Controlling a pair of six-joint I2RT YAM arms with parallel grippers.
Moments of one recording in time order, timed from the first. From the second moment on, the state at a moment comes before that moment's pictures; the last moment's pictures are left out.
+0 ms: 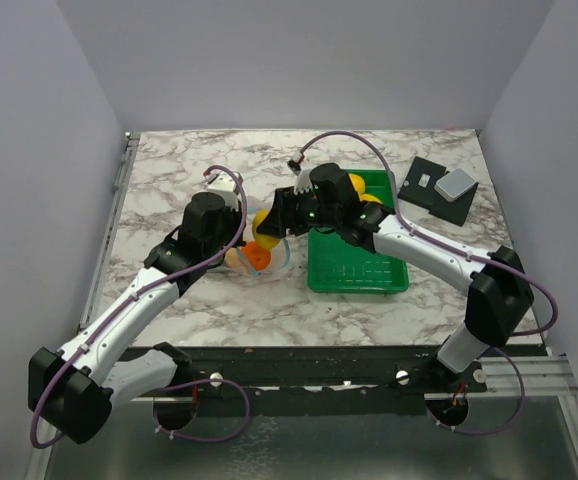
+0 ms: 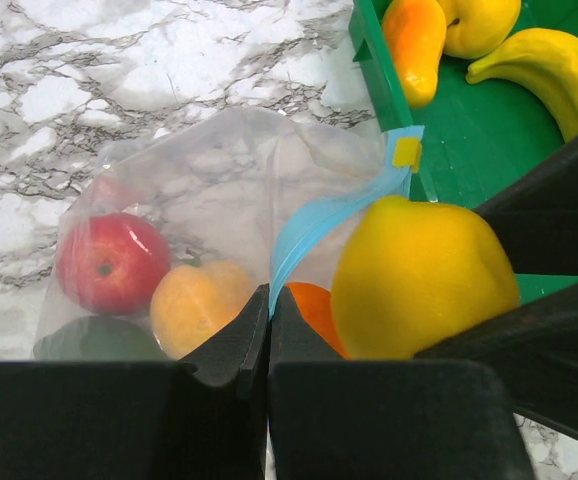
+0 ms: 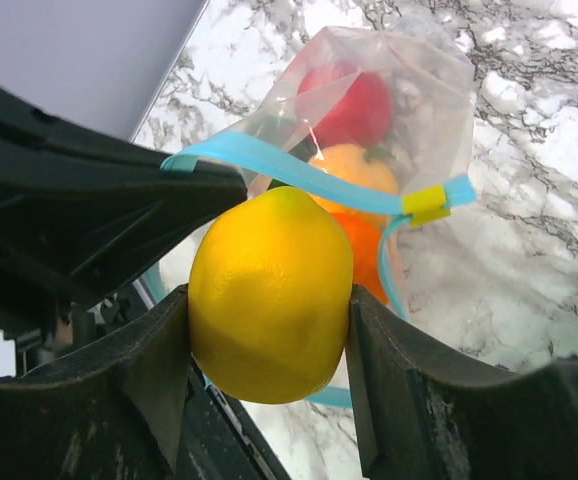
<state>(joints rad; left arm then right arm) -0.52 1.05 0.86 -0.28 -0.12 -0.25 0.80 1.61 1.29 -0.13 -0.29 0.50</state>
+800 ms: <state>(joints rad) -0.52 1.04 0.86 -0.28 -0.12 -0.25 0.84 1.80 1.40 -0.12 -0.01 0.63</state>
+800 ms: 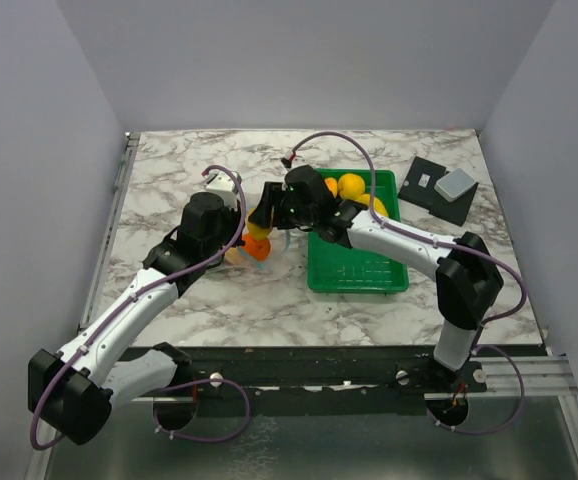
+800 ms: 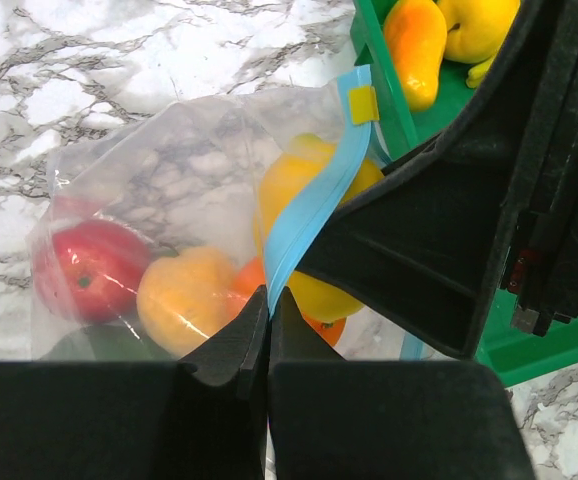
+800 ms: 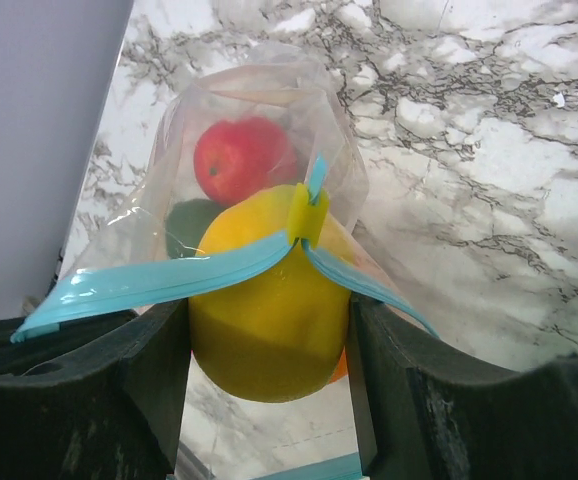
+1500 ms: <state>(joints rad) -0.52 1.04 0.86 -0.28 -0.12 -0.25 0.84 1.77 1.42 -0.14 0.02 0.65</state>
